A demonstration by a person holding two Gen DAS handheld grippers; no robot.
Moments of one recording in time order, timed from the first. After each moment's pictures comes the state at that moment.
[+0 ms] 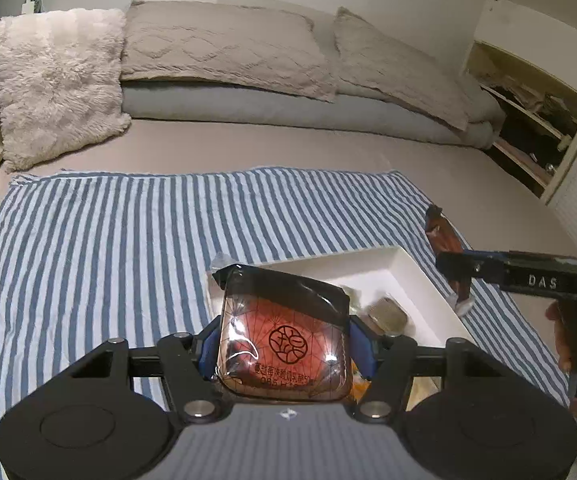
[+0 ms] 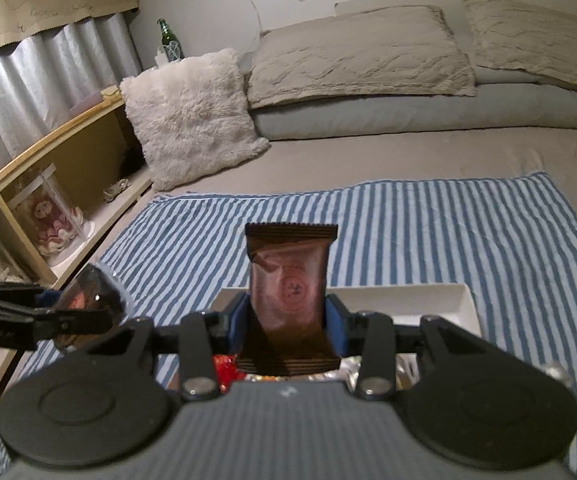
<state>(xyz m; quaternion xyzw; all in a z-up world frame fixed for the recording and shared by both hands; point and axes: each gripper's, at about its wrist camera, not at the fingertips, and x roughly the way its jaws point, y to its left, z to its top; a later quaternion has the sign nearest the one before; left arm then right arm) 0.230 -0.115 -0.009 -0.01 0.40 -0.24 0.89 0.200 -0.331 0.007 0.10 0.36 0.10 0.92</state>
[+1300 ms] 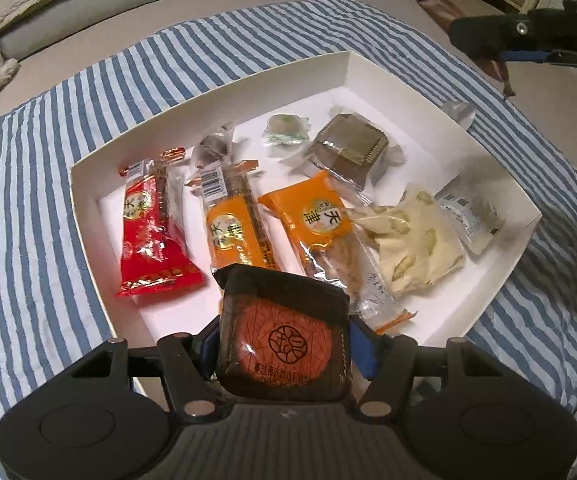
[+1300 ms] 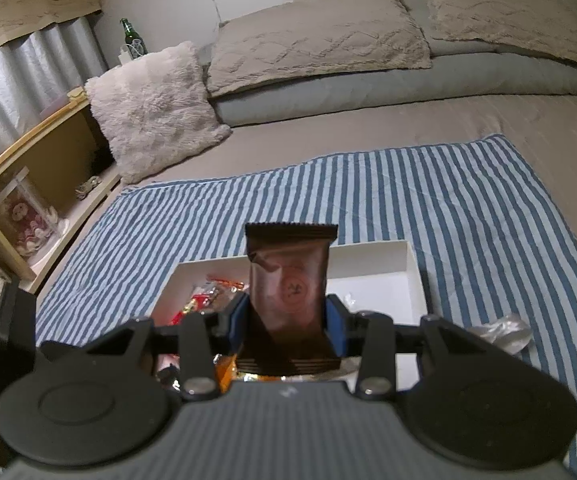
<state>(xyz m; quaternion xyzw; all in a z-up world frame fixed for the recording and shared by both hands) 0.244 -0.214 -0.127 0.16 0.53 -0.29 0.78 0.177 -0.355 -0.013 0.12 0.39 0.06 0.91</state>
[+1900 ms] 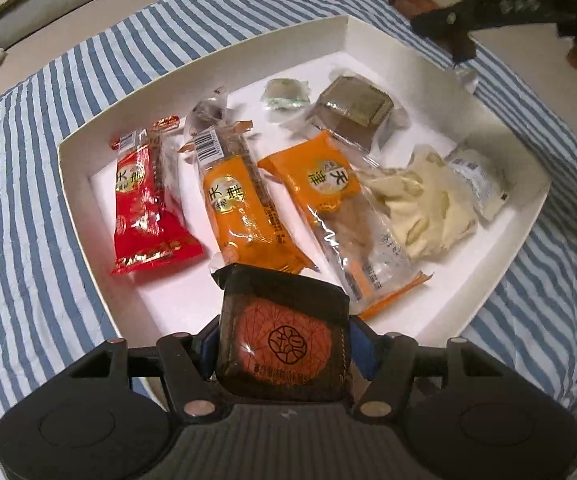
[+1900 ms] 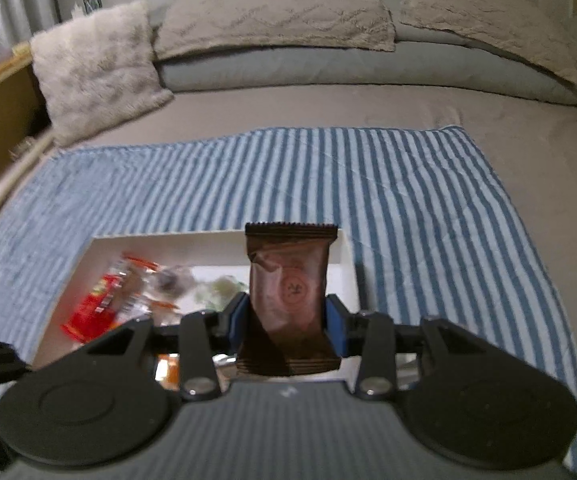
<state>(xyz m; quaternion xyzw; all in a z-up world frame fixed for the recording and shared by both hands) 0.249 -0.213 -0.147 0.18 0.56 -0.30 0.75 0.214 -0.358 -0.049 0.04 0.43 -0.02 0.90</state>
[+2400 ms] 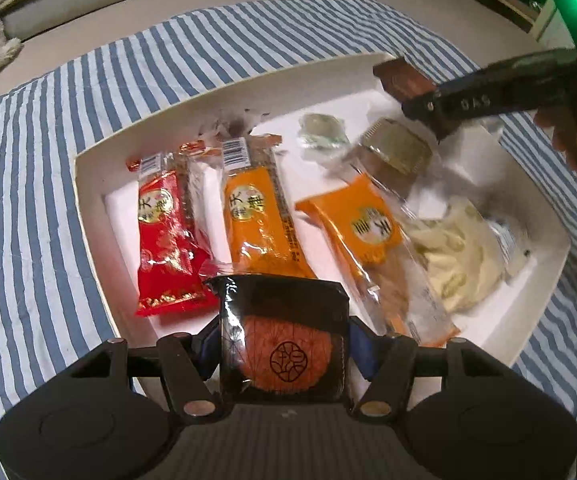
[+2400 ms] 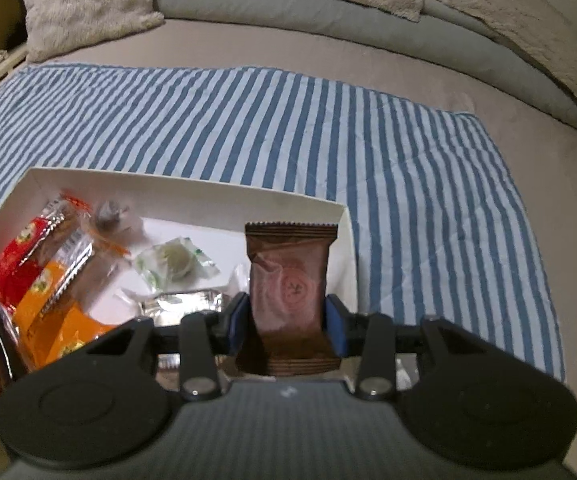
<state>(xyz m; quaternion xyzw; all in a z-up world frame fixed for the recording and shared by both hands) 0.281 -0.202 -0.155 0.13 0.54 -0.30 0.78 0.267 -0.336 -0.105 -0.05 0.50 -0.04 0.86</state>
